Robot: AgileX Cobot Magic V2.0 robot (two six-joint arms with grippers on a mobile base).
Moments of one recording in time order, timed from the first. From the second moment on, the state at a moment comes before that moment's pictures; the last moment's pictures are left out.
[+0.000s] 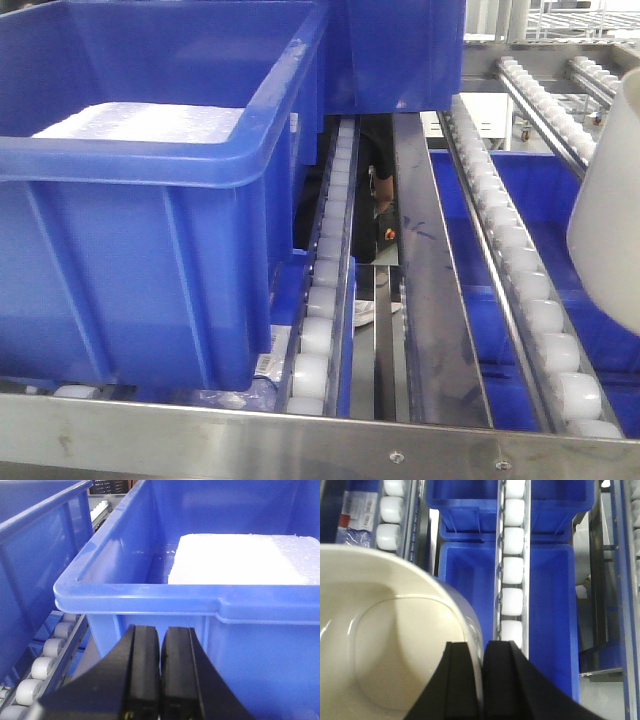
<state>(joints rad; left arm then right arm) -0.08 -0.01 0.01 0.00 0.13 0.02 -0.13 1.01 -0.65 0.18 0.48 -0.12</state>
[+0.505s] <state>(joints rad) -0.08 -0.01 0.01 0.00 0.13 0.02 -0.13 1.15 -0.65 0.17 0.42 -0.12</state>
